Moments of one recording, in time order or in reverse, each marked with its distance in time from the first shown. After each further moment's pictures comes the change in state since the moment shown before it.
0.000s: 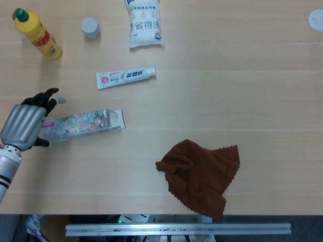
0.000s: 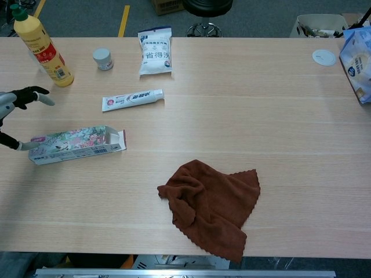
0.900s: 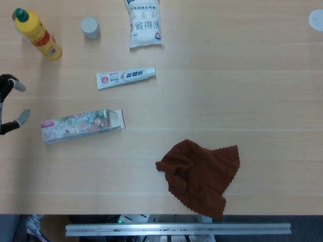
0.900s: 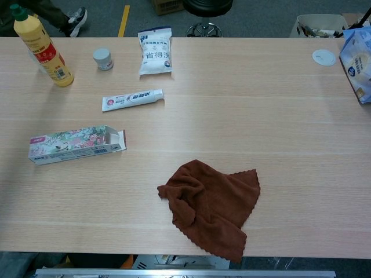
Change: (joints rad) left arm 0.125 -0.002 -0.086 0.028 0.083 0.391 -0.012; right arm -0.132 0.038 -0.034 -0.152 -0.031 0.196 -0.125
